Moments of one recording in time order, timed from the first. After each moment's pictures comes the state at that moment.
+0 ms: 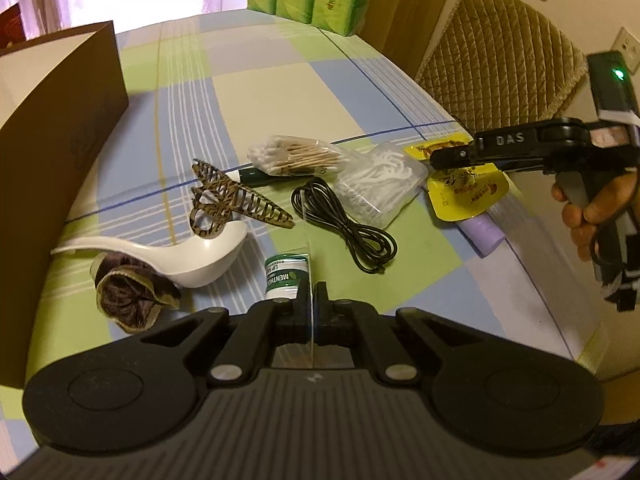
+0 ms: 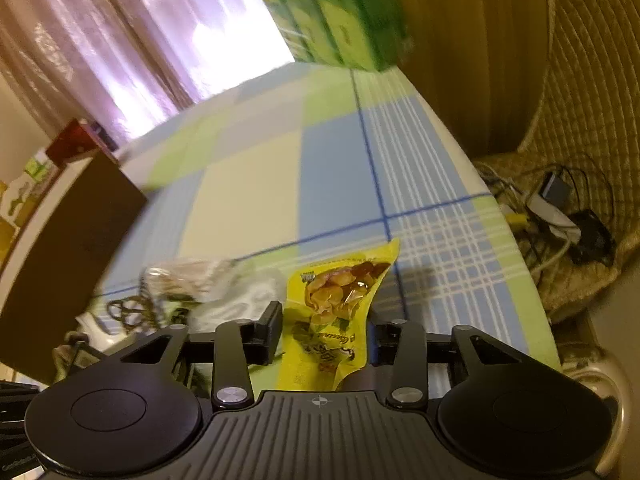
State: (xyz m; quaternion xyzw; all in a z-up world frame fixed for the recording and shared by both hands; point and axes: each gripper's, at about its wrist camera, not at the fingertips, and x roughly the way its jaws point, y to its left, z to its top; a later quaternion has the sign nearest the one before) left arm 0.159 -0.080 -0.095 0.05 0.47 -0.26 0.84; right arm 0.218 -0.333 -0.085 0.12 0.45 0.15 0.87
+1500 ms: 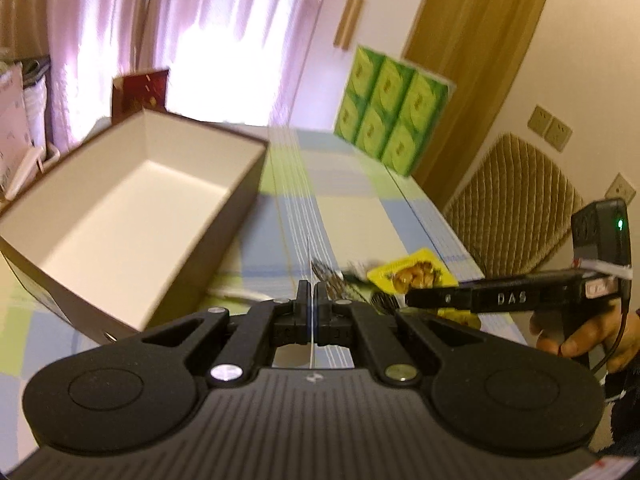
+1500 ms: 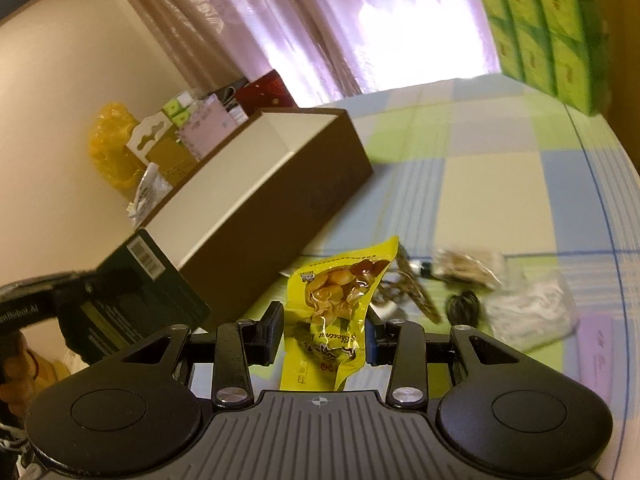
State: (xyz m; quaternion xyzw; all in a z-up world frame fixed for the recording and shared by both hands) left arm 0.115 0.079 0.035 -0.07 0.35 -0.18 0.92; right arm 0.162 -0.179 -0.010 0.09 0.44 0.34 0.83
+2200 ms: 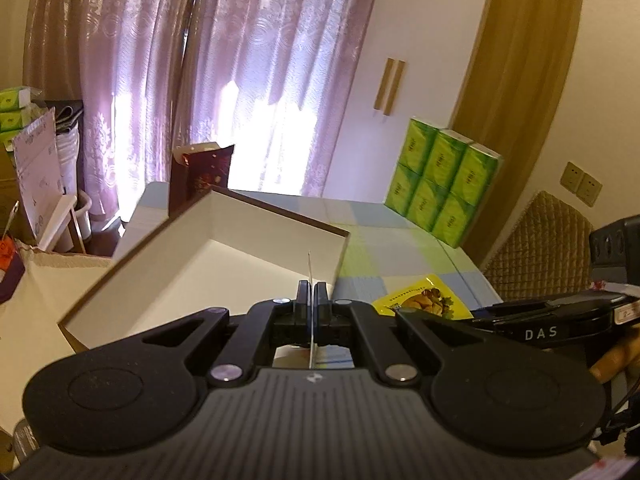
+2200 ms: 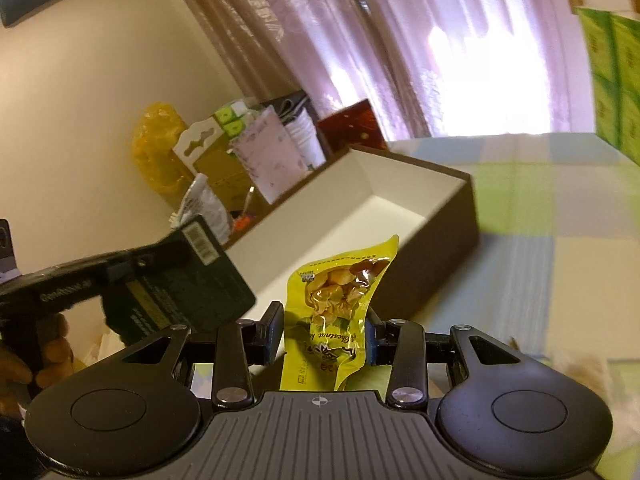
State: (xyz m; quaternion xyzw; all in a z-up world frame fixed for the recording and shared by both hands) left arm 0.175 0.170 0.068 -0.07 0.29 -0.14 0.94; right arm 0.198 -0.052 0.031 0.08 0.40 0.41 0.82
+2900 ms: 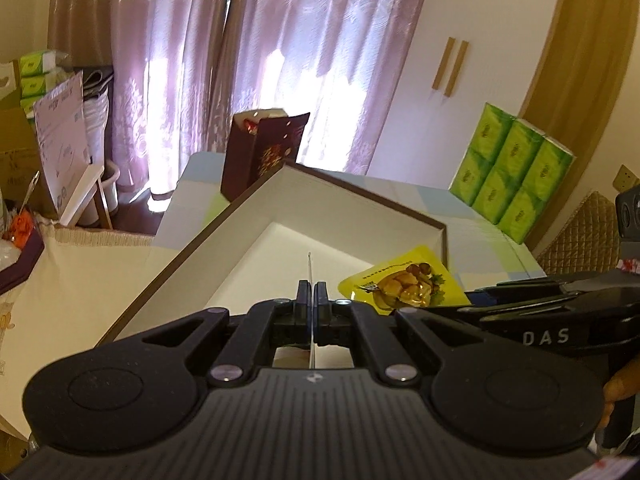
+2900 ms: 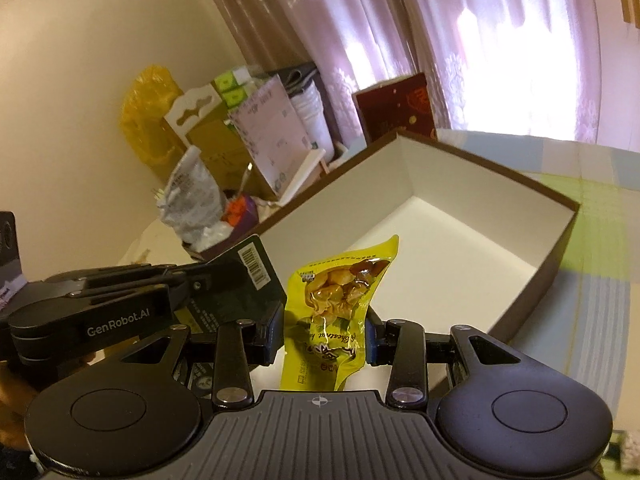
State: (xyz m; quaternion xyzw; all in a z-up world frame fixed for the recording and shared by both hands) left arm 0.256 0.235 0.009 -0.08 0.34 -0.10 0.93; right arm 0.245 0.076 -0.009 0.02 0.42 0.41 0.81
